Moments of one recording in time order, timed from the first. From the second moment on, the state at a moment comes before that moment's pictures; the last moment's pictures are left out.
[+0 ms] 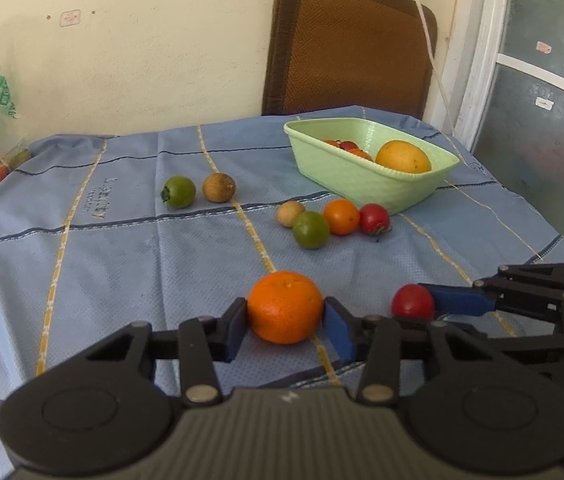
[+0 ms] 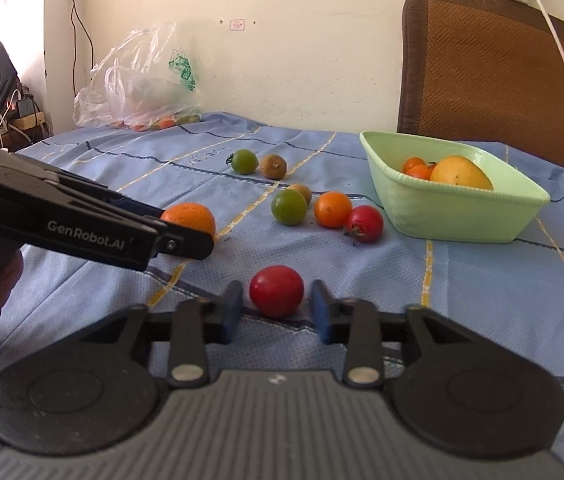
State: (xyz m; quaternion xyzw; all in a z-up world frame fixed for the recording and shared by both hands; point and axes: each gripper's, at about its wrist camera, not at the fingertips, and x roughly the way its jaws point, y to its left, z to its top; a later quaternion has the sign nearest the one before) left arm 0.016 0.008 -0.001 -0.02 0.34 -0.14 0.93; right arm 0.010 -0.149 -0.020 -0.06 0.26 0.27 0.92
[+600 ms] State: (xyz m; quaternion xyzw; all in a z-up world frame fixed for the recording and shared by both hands) left arm 0.156 -0.069 0.045 -0.04 0.33 -0.21 0.92; right arm 0.094 -0.212 0.007 0.04 0.19 0.18 0.96
